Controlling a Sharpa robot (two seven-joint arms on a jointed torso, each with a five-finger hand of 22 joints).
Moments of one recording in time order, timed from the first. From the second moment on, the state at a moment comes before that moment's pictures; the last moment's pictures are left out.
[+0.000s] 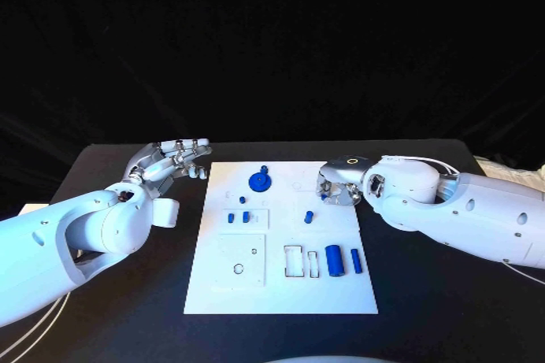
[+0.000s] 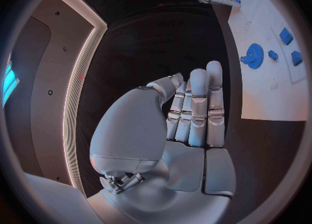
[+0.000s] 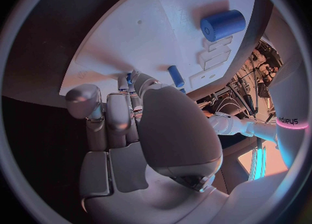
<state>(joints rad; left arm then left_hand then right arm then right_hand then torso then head) 1.18 -0.87 -0.01 1.54 0.01 -0.33 0.40 1.38 -0.11 0.50 0.01 0.13 1.02 0.19 0.12 0.09 1.09 0.12 0.17 0.09 1.21 0.03 0.93 0.55 0.17 1.16 0.12 0.55 0.90 1.10 -0.94 0.10 1.61 -1.82 0.00 -0.22 1.53 -0.11 0.34 0.18 0.11 1.12 0.12 0.07 0.10 1.15 0.07 0.10 0.09 1.46 -0.02 1.16 1.13 0.12 1.36 0.08 1.12 0.86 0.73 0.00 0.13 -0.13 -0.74</state>
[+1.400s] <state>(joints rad) 1.18 -0.86 -0.01 1.54 0.00 -0.36 0.37 1.41 -0.10 0.51 -0.02 0.13 1.02 0.20 0.13 0.09 1.08 0.12 0.19 0.09 1.21 0.03 0.93 0.54 0.17 1.18 0.12 0.55 0.90 1.09 -0.95 0.10 1.64 -1.84 -0.07 -0.22 1.50 -0.10 0.53 0.06 0.04 1.16 0.13 0.07 0.11 1.20 0.07 0.07 0.07 1.46 -0.02 1.19 1.14 0.12 1.37 0.08 1.14 0.89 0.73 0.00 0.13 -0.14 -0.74</state>
